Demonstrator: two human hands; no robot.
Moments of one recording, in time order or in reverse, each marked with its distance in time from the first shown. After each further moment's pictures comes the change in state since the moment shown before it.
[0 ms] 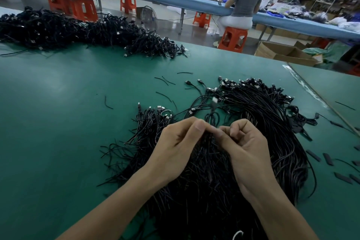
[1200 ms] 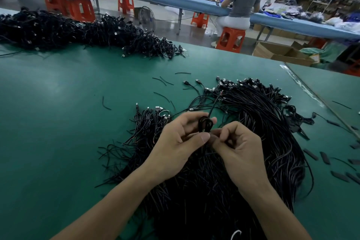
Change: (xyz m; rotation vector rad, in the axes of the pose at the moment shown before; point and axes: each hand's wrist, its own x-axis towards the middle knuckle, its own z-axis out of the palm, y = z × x) left_hand 0.007 -0.009 0.003 -0.319 -0.076 -0.094; right_hand 0.003 0.011 -0.006 -0.296 -0.055 -0.166
